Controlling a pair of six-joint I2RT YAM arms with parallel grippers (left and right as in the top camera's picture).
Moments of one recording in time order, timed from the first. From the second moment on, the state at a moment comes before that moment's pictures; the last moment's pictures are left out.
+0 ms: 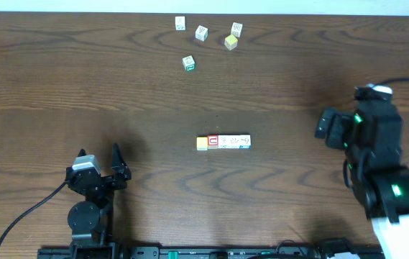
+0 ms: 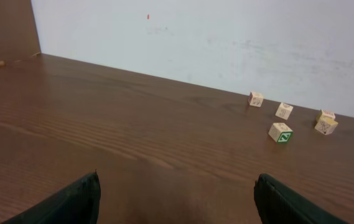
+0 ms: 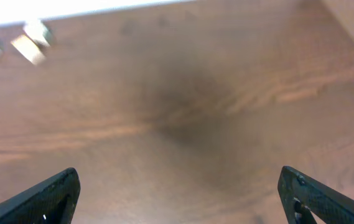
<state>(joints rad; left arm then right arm) 0.03 0.01 0.02 -0.11 -0.09 -0.17 0.13 0.93 1.02 -0.77 0.31 0.23</state>
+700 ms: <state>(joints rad) 0.03 0.01 0.02 -0.11 -0.08 -0.17 0.10 0.14 0.24 0.08 0.07 0.23</state>
